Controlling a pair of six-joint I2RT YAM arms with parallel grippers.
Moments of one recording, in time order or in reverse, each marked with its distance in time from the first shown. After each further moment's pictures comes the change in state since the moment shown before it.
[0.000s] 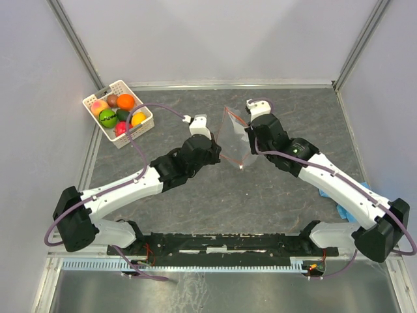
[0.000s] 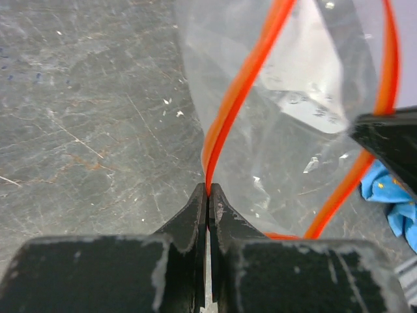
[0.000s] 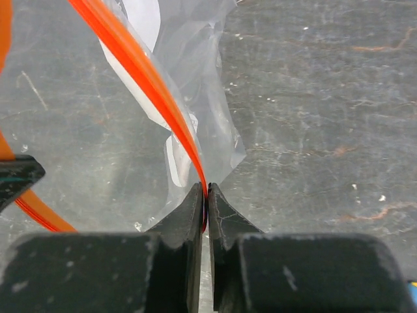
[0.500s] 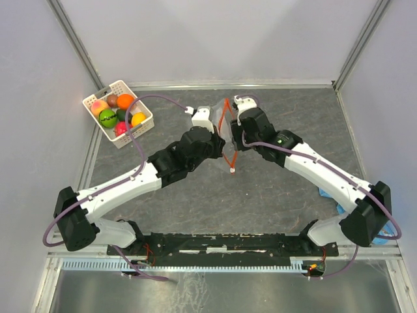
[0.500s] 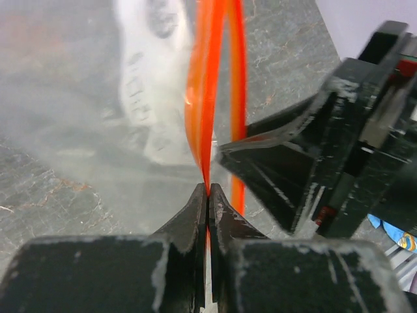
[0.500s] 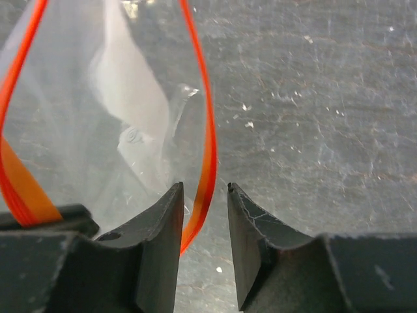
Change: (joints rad) left arm 0.000 0.008 0.098 -0.039 0.075 0.056; right arm 0.000 0.143 0.039 0.071 -0.162 0.079
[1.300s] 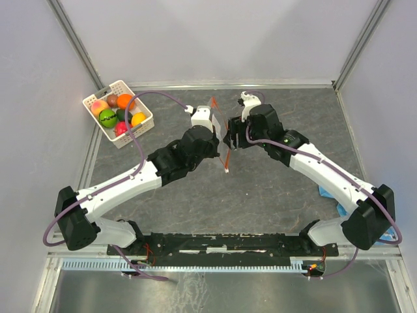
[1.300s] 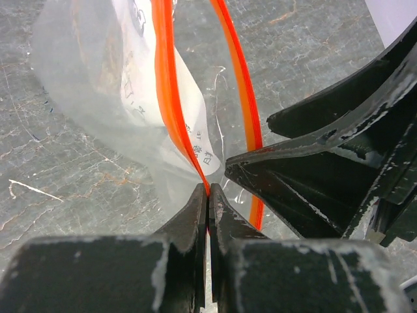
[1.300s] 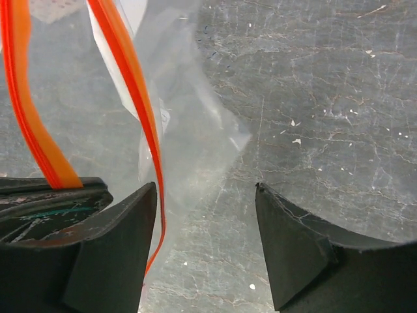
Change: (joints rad) left arm 0.000 0.010 0.051 -0.097 -0.088 0.061; right arm -0.075 -0.006 -0.030 0.131 -0.267 0.042
